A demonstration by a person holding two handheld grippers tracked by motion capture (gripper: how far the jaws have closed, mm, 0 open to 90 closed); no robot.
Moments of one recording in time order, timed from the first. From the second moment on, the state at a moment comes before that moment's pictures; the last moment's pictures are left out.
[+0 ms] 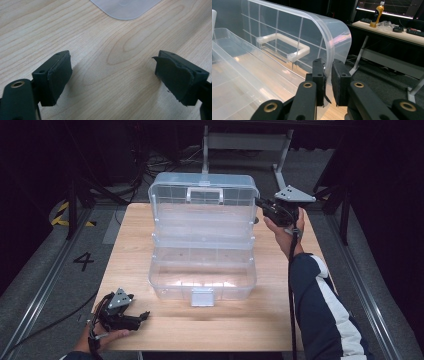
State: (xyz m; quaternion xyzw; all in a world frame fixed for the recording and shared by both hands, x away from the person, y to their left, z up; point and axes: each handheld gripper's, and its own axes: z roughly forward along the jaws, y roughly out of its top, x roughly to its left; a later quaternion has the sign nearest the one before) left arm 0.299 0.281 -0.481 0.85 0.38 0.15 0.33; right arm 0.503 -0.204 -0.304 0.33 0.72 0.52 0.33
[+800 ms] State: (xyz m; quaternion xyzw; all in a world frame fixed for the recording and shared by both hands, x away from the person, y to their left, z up) left arm 0.299 0.281 -0.481 0.85 0.38 0.15 0.33; right arm 0.538 -0.208 -0.303 0.35 0.73 0.52 0.28
